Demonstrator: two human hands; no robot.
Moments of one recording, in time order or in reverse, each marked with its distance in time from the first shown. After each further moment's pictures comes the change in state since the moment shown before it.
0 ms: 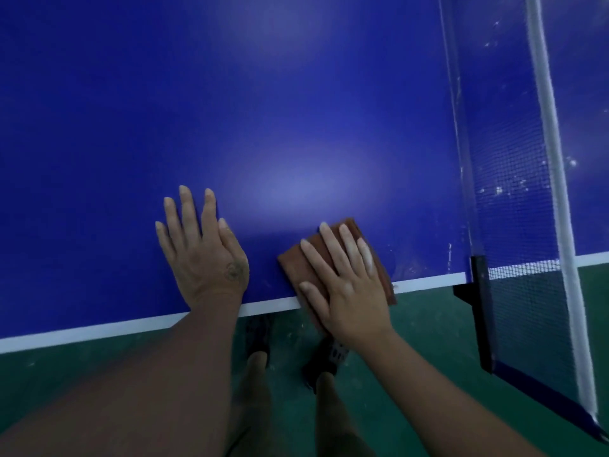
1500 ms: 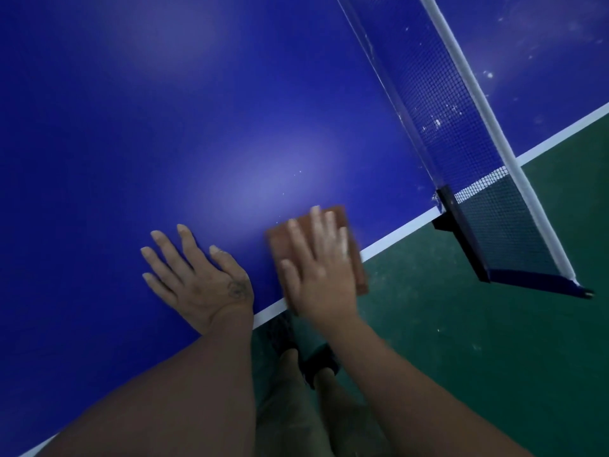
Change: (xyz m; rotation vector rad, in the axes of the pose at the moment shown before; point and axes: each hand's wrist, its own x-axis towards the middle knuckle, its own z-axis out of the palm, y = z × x) left_hand -0.003 -0.007 0.007 -0.012 -0.032 0.021; right_hand 0.014 -0.074 0.023 0.078 0.212 0.516
